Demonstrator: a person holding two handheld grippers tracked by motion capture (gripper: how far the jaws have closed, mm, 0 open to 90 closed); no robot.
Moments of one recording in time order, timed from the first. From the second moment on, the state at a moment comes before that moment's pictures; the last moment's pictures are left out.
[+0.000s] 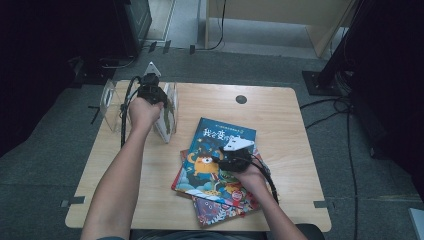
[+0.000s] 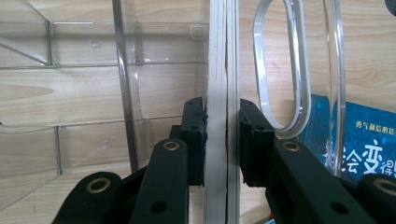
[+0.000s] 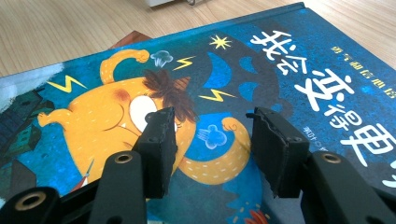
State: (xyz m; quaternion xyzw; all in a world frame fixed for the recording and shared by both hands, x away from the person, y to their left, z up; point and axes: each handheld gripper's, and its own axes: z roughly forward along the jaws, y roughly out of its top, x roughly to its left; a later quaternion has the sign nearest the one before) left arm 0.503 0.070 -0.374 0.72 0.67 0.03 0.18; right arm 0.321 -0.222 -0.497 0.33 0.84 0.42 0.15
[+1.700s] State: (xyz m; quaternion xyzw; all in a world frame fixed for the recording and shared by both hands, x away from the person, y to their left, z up) left arm 0.425 0.099 -0.343 0.77 0.58 0.02 0.27; right arm 0.321 -0.234 -0.489 0.34 0.83 0.43 0.13
